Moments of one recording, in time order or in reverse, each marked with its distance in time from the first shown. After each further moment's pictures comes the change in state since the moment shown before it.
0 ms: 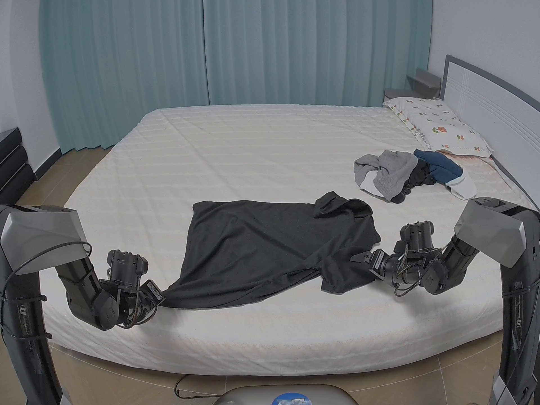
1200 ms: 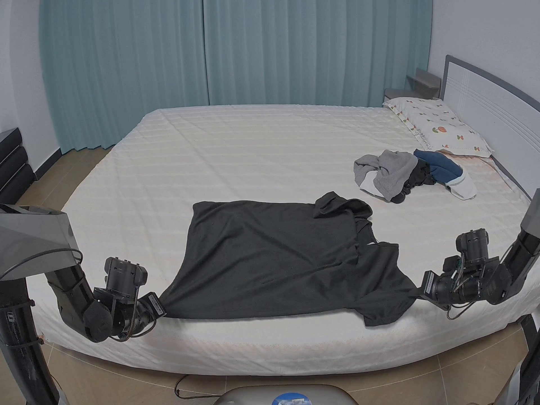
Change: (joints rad) left arm -0.056 -0.098 0.120 0.019 0.008 0.093; right arm -0.140 -0.418 0.481 0.135 0.039 -0.164
